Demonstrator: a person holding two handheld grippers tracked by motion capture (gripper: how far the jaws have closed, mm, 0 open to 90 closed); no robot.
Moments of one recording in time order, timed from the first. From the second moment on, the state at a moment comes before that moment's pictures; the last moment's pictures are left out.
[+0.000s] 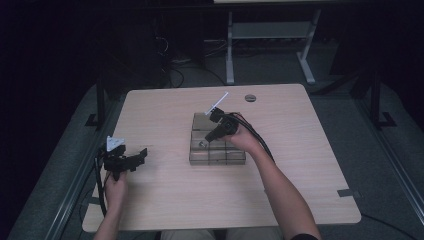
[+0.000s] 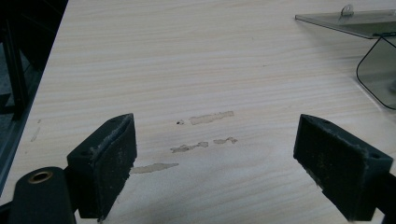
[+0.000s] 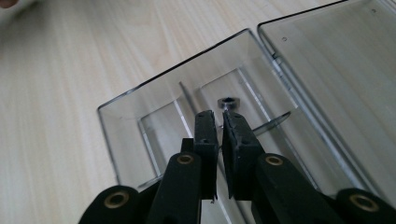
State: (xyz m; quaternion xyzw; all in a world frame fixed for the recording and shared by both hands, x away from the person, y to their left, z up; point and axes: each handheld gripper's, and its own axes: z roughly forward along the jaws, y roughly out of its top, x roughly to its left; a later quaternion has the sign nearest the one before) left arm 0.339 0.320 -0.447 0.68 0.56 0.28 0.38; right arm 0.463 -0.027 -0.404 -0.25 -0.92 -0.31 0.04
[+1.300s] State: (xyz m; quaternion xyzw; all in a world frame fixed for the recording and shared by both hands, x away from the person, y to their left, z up) left arm 0.338 0.319 -0.447 0.68 0.56 0.28 0.38; right arm 0.397 -0.124 -0.384 -0.26 -0.91 -0.33 0.02
